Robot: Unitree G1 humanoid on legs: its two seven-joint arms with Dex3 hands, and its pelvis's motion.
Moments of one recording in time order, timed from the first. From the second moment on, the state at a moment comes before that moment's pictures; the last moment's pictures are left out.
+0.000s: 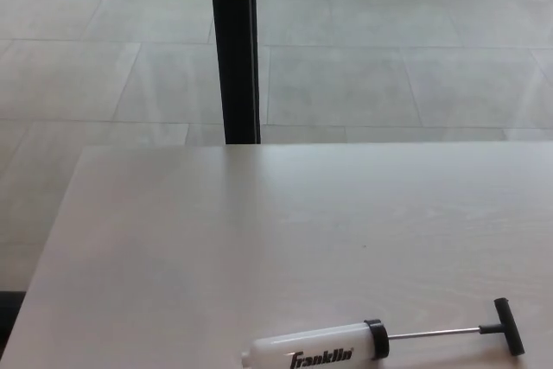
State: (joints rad) left_arm 0.28 0.61 0.61 1.14 -0.17 0.02 -0.23; right_arm 0.26 -0.53 -0.59 0.91 0.13 -0.10 0.11
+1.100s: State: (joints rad) left_arm -0.21 0.67 0.55 0.36 -0.24 -0.01 -0.16; right_arm -0.16 -0.67 -0.67 0.38 0.29 -0.08 0.14
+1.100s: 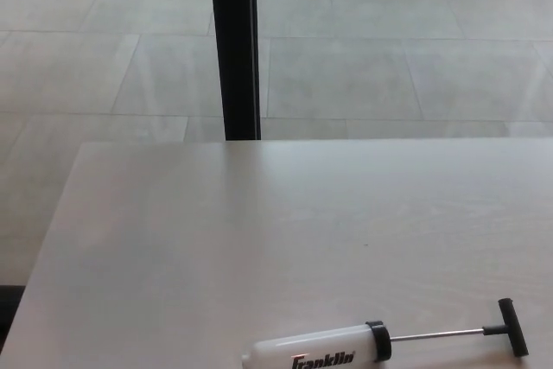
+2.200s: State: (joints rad) left_arm -0.32 0.40 -0.44 0.01 0.21 0.13 -0.17; right_arm -0.15 -0.56 -0.29 0.22 0.22 -0.08 0.18
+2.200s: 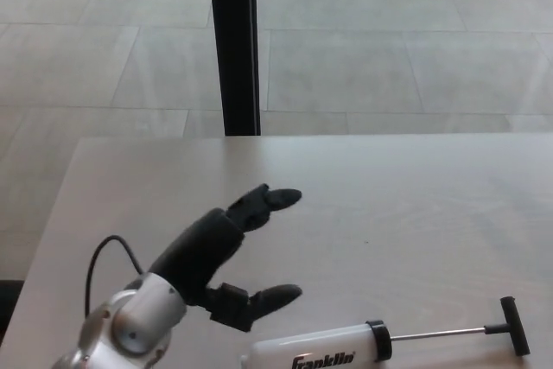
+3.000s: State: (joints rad) left_arm -0.39 0.39 -0.86 -0.06 0.57 0.38 -0.32; right_arm -0.17 -0.55 -0.24 0.22 0.20 -0.08 0.17
